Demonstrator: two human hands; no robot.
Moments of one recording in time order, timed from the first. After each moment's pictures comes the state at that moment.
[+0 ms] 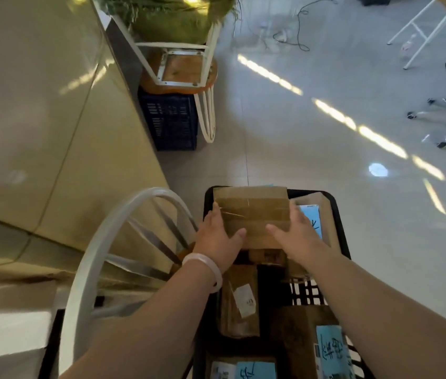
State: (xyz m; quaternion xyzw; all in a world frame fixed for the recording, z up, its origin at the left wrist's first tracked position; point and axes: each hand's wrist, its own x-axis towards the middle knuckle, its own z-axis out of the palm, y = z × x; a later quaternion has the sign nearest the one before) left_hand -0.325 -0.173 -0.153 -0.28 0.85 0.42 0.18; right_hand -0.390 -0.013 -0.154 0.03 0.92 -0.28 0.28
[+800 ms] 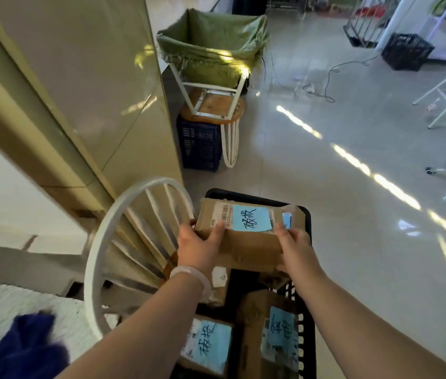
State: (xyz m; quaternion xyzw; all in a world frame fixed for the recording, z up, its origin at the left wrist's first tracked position) left_hand -0.231 -0.093 -0.067 -0.48 0.67 0.57 -0.06; right_hand -0.309 0.067 -0.071 0.09 0.81 -0.51 0.27
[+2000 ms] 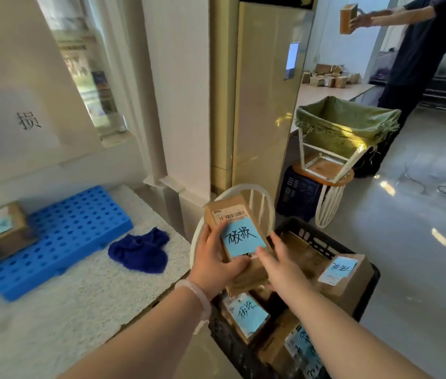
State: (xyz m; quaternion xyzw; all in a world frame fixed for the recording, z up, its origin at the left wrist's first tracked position) left_hand -0.021 0.001 -0.003 -0.41 0.75 0.46 -0.26; right_hand -0.161 0.087 0.009 -0.29 0.75 -0.43 0.41
